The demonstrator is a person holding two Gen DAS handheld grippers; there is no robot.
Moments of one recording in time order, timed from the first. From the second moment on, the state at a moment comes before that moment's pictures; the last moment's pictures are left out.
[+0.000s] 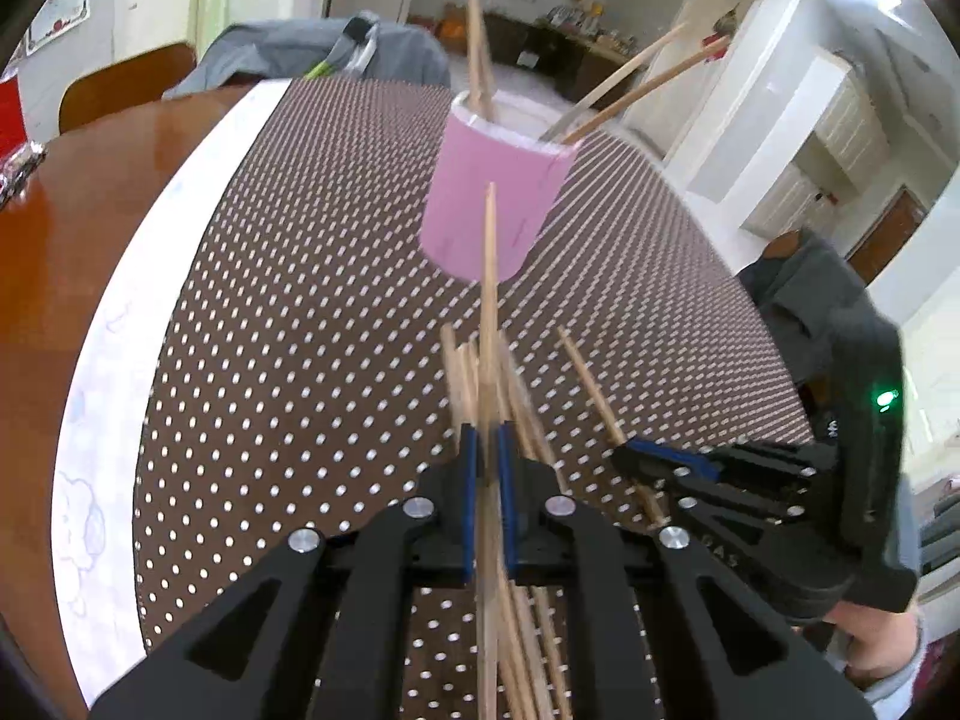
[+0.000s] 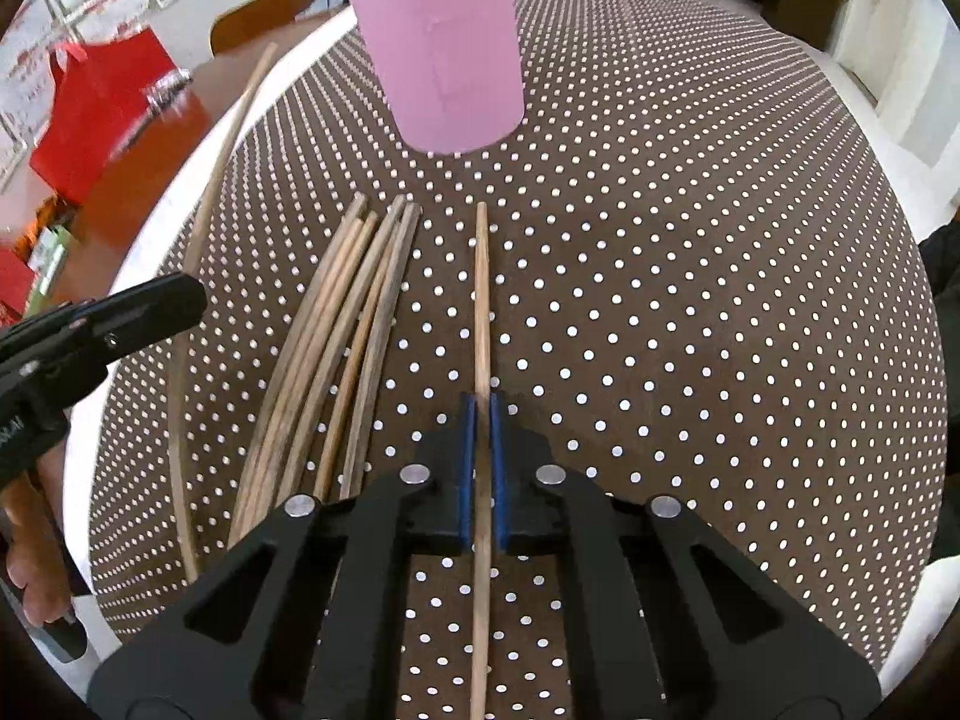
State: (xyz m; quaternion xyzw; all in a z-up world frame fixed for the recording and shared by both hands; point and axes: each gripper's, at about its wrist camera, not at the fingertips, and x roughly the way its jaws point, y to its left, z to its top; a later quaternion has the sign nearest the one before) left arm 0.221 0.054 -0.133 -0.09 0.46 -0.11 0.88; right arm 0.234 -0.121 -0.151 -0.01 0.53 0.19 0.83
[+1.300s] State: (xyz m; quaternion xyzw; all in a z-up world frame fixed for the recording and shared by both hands) left arm 0.324 0.059 0.001 -0.13 0.08 -0.10 0.98; right arm 0.298 -0.132 -0.013 0.16 0.02 0.18 0.97
